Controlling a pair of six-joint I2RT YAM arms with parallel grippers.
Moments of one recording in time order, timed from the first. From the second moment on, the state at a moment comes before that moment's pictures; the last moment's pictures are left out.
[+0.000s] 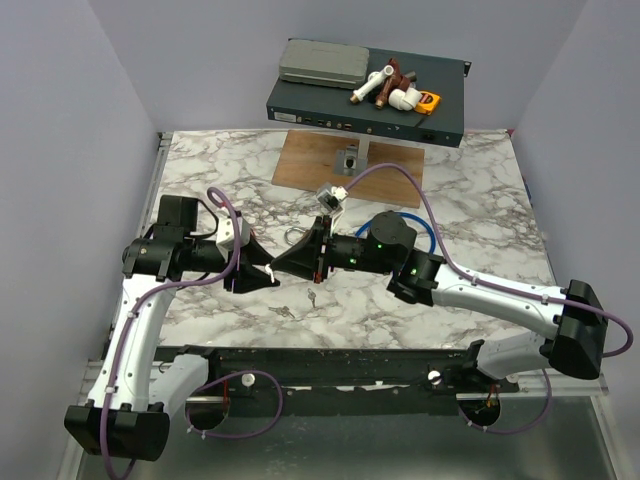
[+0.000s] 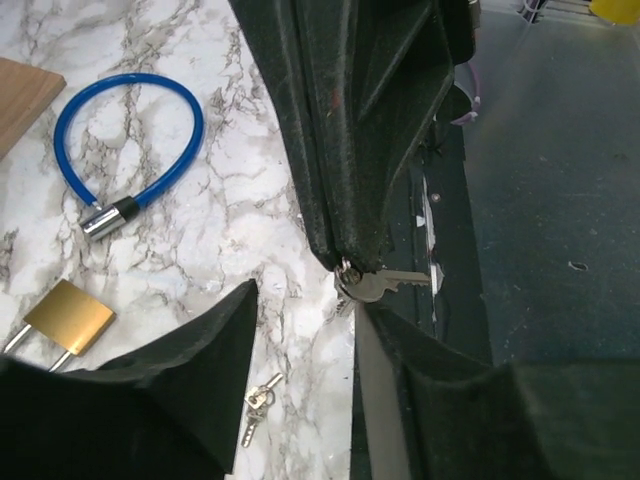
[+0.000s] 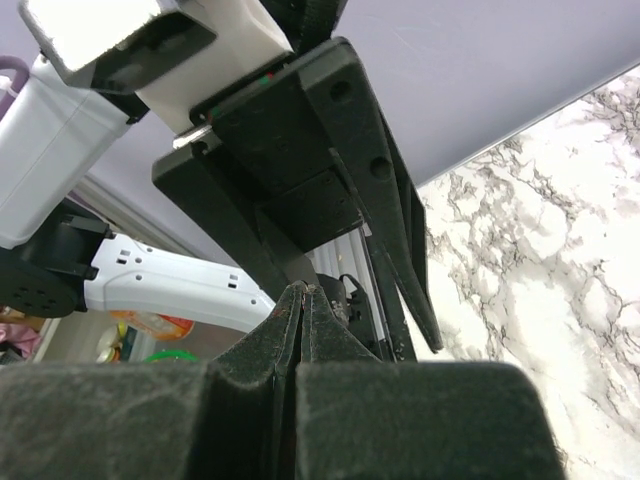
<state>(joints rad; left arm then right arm) -0.11 0.95 1.07 -1.10 1.34 0.85 1.07 1.34 1.02 0.40 -0.36 0.59</state>
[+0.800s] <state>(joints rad) -0.11 0.95 1.13 -1.19 1.29 0.90 1.07 1.30 0.95 0.41 -0.36 0.59</state>
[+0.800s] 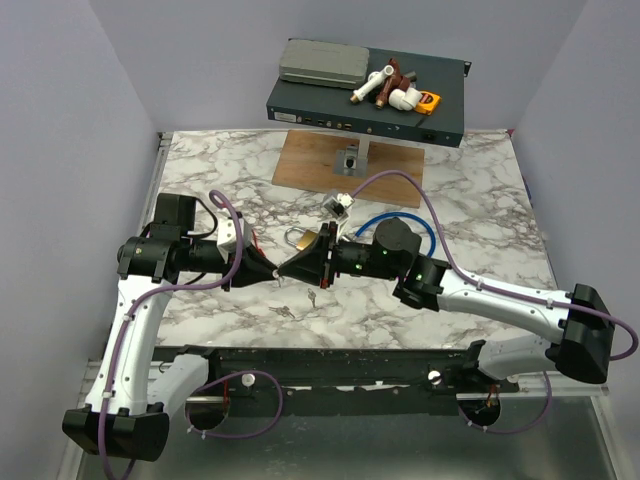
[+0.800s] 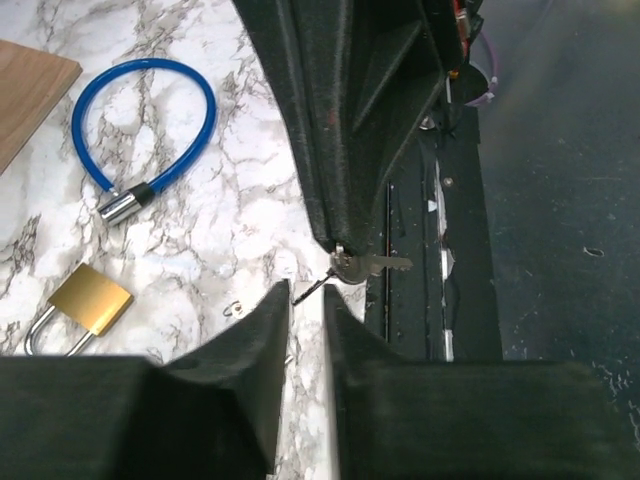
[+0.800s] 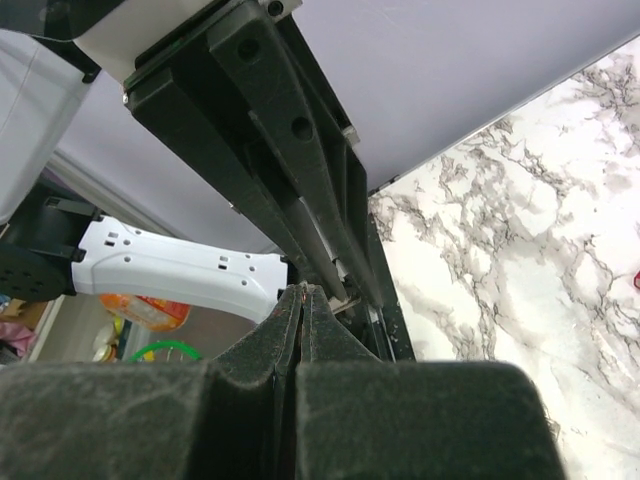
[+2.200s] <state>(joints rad) -0.10 0.74 0.85 -0.43 1.35 -0.23 1.07 1.31 0.86 0.64 -0.14 0.55</state>
